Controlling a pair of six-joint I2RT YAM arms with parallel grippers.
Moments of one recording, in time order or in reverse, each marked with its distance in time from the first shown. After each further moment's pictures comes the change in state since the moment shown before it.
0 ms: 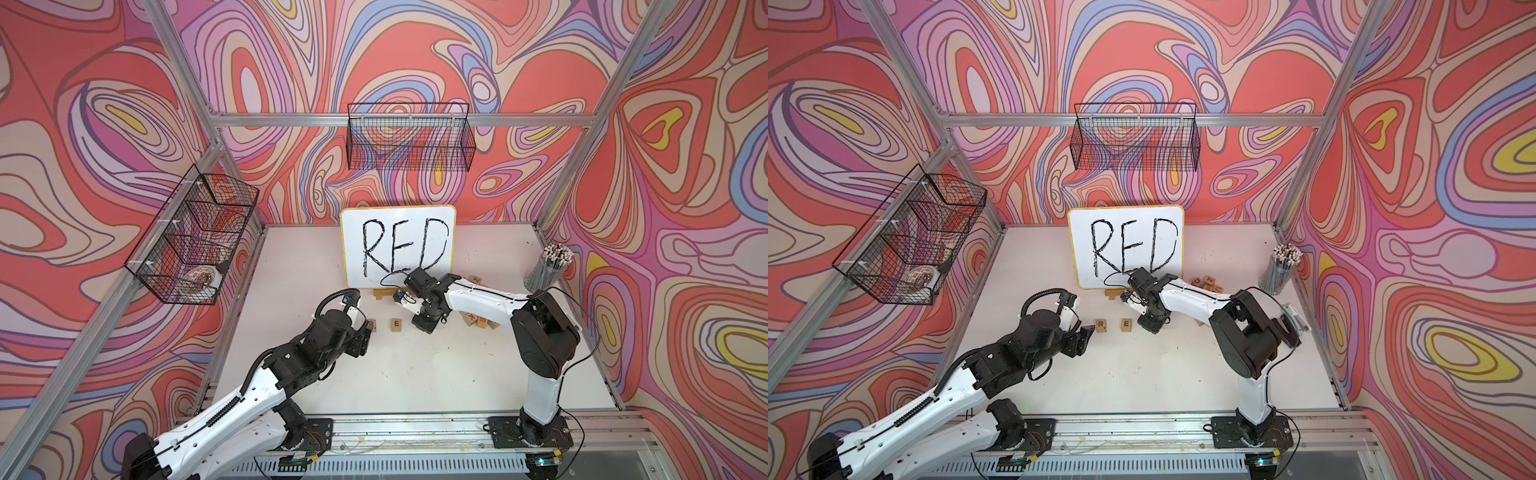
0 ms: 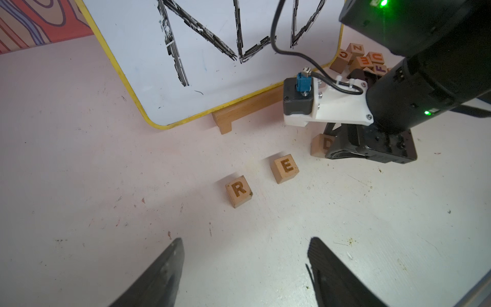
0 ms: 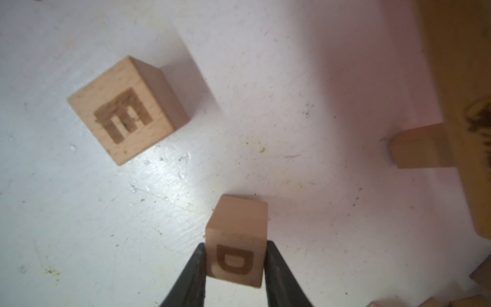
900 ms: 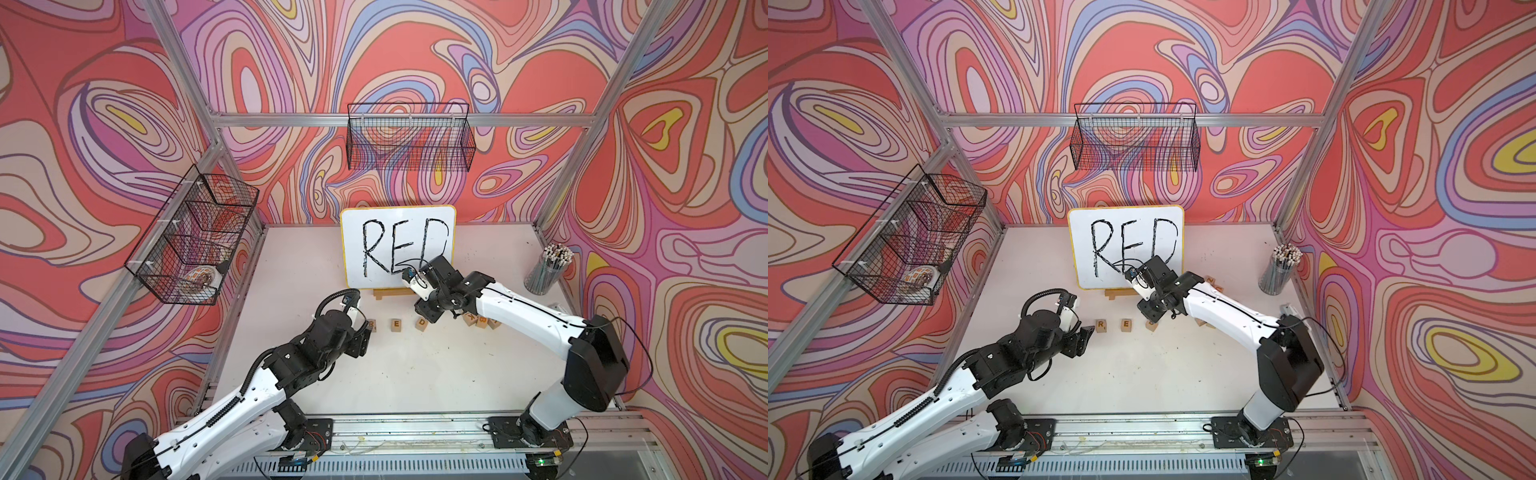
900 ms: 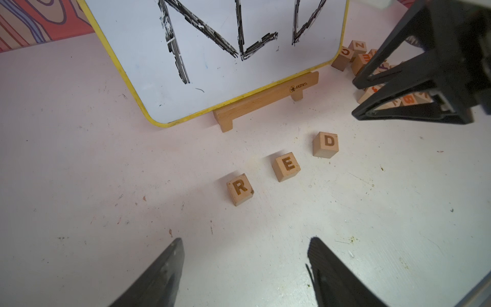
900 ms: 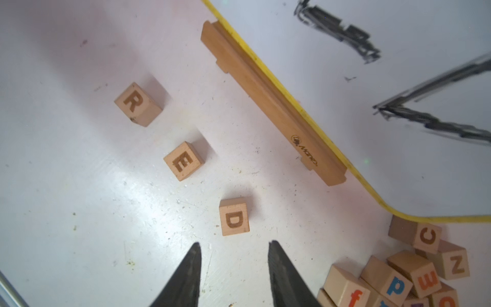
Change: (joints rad) left arm 0.000 0.000 0.000 -0.008 -0.001 0.000; right arm -0.004 -0.325 -0.075 0.096 -0.031 0.219
